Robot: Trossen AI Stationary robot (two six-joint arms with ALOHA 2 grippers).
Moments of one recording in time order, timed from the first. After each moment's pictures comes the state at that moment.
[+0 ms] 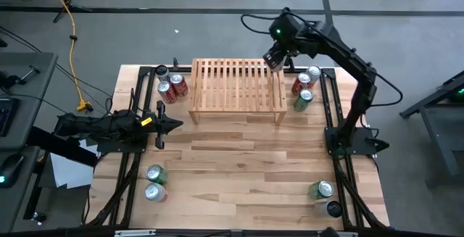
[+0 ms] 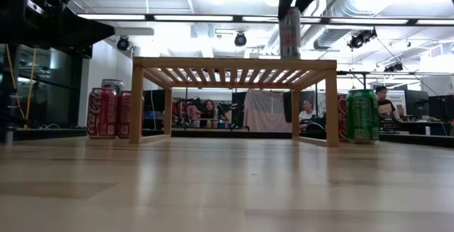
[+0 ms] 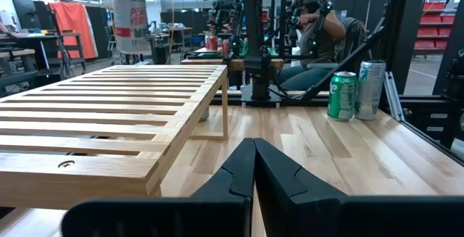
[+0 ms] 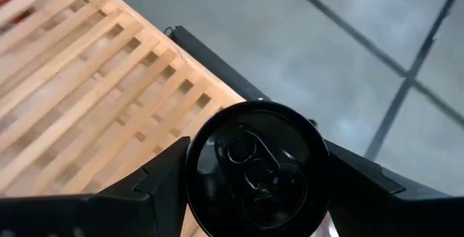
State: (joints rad) left arm -0.08 0.01 0.01 0.04 -0.19 0.03; right arm -0.52 1.77 2.22 -1.45 0.37 0.23
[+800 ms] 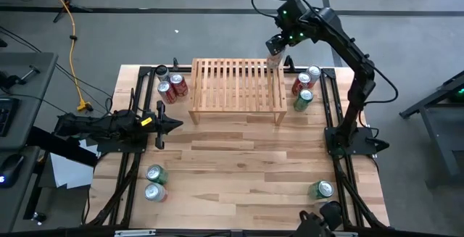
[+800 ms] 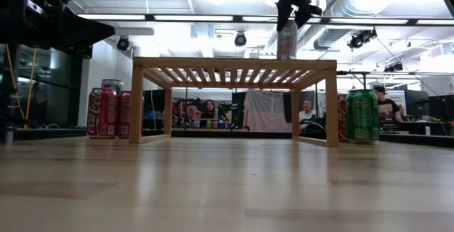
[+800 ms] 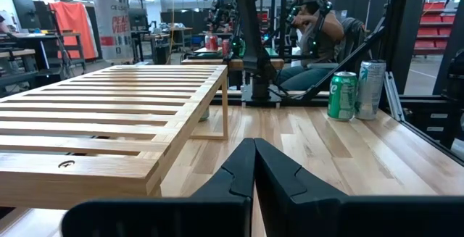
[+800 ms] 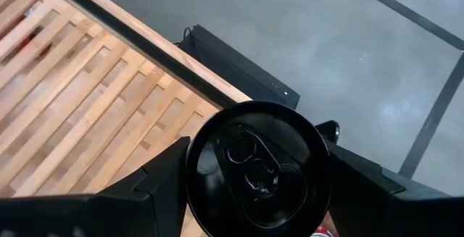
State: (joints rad) left arm -0.08 0.01 0.01 0.04 -0.19 0.03; right arm -0.71 1.82 2.23 -1.39 0.14 0.17
